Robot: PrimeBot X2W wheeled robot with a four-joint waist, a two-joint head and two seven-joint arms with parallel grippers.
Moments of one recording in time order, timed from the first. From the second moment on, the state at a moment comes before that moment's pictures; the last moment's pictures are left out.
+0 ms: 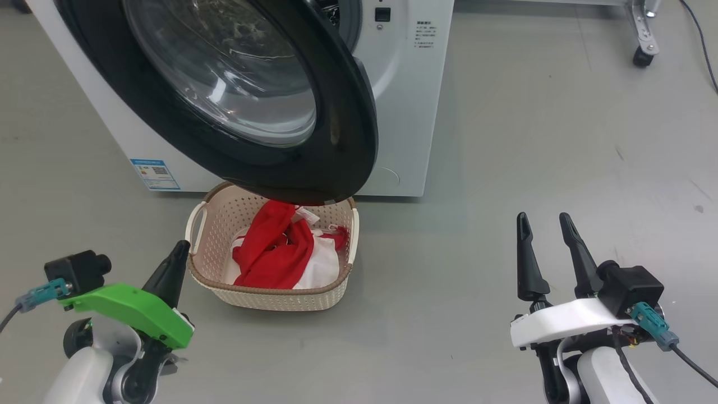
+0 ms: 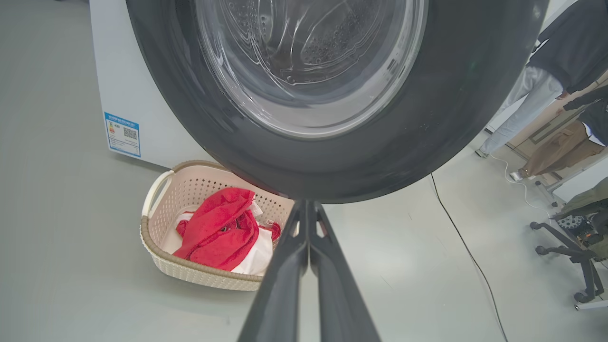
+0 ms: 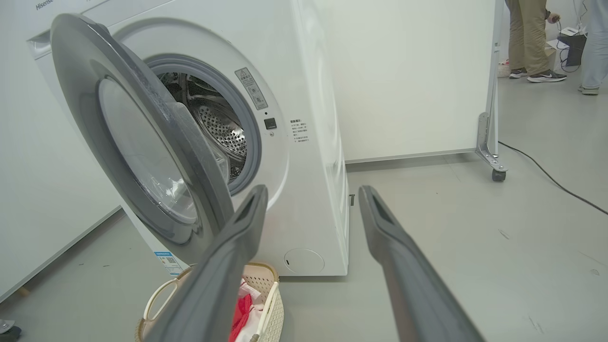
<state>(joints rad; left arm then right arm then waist) -0.25 0.26 -0.33 0.31 -1.05 -0.12 0.07 -0.06 -0.06 0.26 0.11 0.43 -0.02 -0.25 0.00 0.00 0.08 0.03</state>
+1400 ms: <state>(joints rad) -0.11 0.26 -0.19 0.13 -0.60 -0.06 -0.25 -0.06 -0.06 0.23 0.10 0.40 0.02 -0.25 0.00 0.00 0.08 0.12</state>
